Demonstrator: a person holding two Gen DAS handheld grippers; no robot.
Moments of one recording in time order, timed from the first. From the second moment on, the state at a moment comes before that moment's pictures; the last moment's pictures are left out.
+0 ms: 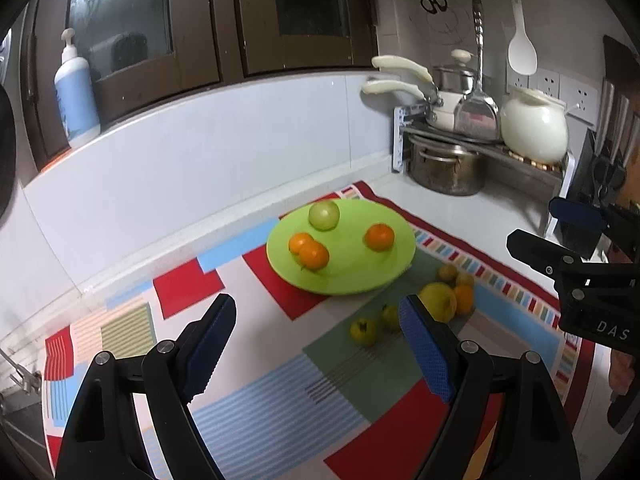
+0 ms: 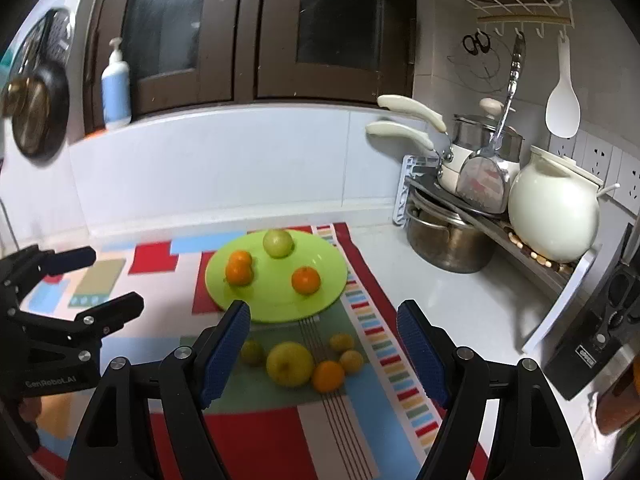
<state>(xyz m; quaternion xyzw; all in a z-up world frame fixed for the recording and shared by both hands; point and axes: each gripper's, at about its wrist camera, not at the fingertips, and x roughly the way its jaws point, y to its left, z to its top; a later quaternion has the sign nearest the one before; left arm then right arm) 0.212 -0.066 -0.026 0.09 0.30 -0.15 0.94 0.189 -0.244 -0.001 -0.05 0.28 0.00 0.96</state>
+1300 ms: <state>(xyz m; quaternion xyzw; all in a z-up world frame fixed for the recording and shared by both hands) 0.273 -0.109 -0.135 0.16 0.38 -0.23 0.88 0.248 -0.225 -0.112 -0.16 0.39 0.10 0.90</state>
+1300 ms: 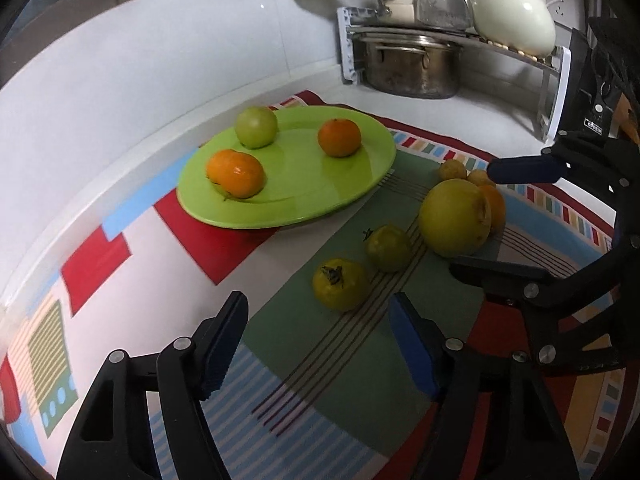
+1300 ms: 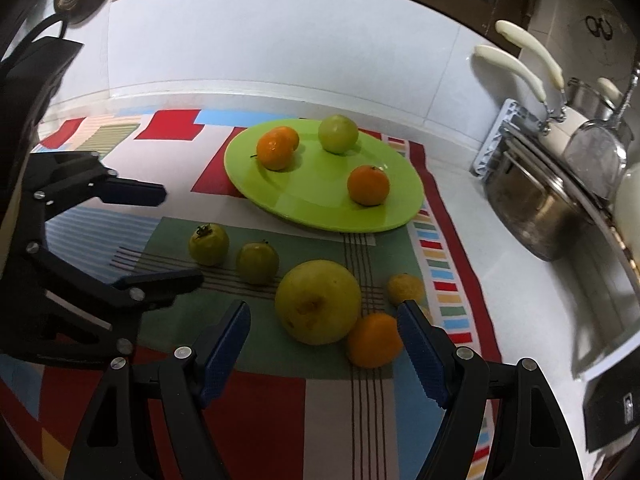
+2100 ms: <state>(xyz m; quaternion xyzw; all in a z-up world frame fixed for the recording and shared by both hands) 0.286 -0.110 -0.133 0.10 0.41 -0.25 0.87 0.265 -0.226 -0.121 -0.13 0.41 0.13 0.89</state>
